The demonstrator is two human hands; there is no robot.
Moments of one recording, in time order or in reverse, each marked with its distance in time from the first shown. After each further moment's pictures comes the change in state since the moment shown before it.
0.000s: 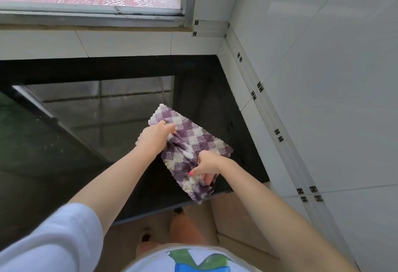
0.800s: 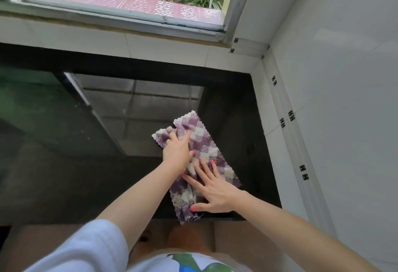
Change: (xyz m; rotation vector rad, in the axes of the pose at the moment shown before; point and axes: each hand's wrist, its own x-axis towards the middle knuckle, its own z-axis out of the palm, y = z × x) left_hand -0.010 0.038 0.012 -0.235 0.024 -0.388; right_hand 0.019 0.025 0.029 -0.767 0.158 -0.679
